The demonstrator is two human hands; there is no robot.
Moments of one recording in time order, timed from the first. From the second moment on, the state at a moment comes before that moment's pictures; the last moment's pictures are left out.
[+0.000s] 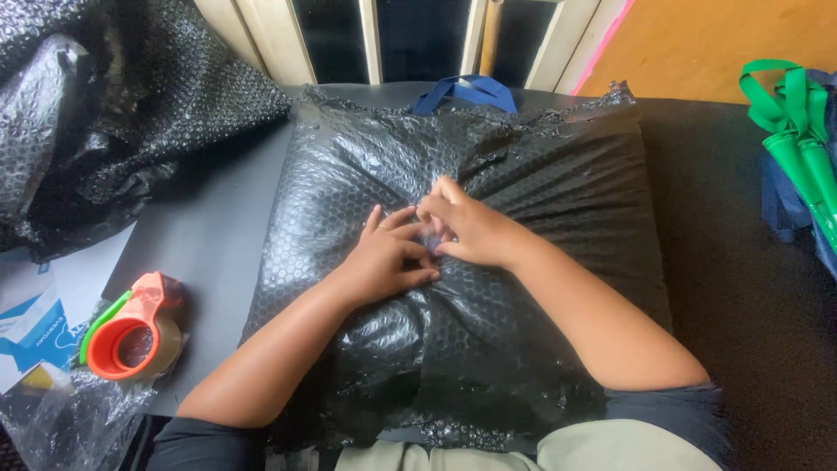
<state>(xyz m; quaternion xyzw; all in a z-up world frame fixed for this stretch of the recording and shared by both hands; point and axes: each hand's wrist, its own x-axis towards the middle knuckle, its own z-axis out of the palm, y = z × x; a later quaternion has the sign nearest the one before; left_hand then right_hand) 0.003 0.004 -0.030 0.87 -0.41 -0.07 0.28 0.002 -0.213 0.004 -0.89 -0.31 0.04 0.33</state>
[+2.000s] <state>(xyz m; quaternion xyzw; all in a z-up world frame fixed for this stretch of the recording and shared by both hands) -0.005 0.003 -0.042 0.91 -0.37 0.18 0.03 -0.055 -0.208 0.026 -0.94 -0.18 0.28 -0.05</state>
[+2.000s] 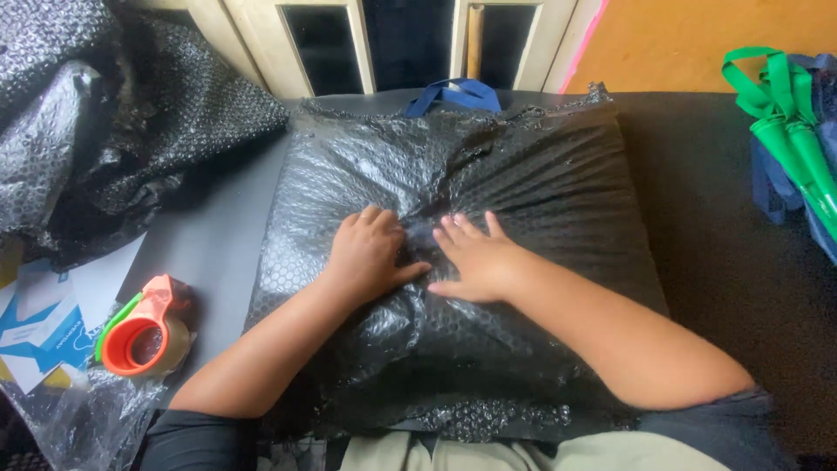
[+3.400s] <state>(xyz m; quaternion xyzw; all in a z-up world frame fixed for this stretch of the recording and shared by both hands) -0.183 0.085 -0.145 0.94 -0.29 0.12 0.13 -0.247 -0.238 -0.035 -0.93 -0.11 0.16 0.31</state>
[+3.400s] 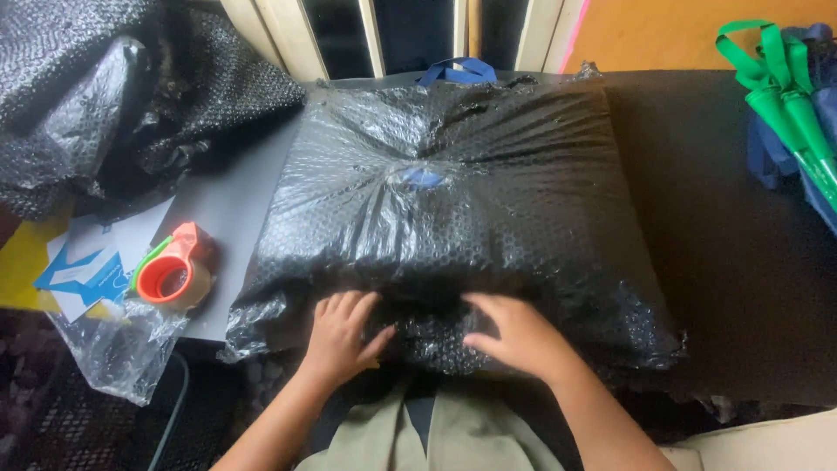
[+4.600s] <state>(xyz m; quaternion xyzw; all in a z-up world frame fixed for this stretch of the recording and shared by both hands) 0.057 -0.044 -0.016 0.98 -0.19 -0.05 -0.02 -0.175 -0.283 -0.130 -0.93 -0.16 -0.02 0.33</state>
